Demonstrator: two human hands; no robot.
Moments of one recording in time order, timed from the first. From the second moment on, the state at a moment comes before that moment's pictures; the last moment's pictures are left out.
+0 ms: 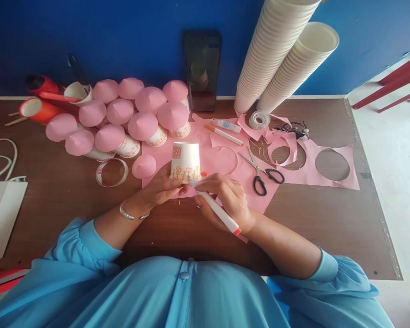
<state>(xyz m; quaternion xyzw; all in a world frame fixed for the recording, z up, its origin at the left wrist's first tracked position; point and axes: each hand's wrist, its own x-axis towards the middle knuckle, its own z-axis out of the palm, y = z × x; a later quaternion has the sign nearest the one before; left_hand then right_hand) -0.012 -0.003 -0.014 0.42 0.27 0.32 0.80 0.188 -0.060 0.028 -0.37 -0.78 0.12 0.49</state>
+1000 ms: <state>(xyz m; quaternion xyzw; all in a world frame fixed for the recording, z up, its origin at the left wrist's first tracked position) -0.013 -0.002 -0.015 0.41 0.28 0.31 0.81 0.190 -0.061 0.028 -0.38 -0.78 0.12 0.48</state>
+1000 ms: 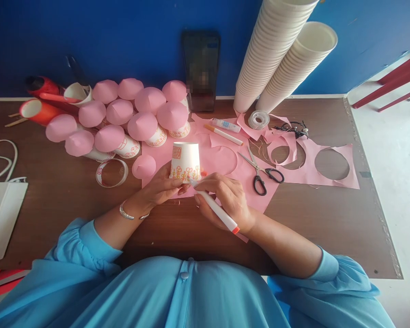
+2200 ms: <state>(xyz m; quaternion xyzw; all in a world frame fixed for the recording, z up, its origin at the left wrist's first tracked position) -0.010 -0.001 -0.010 0.41 0.26 0.32 0.81 0.189 -0.061 0.027 -0.38 -0.78 0.12 0.48</state>
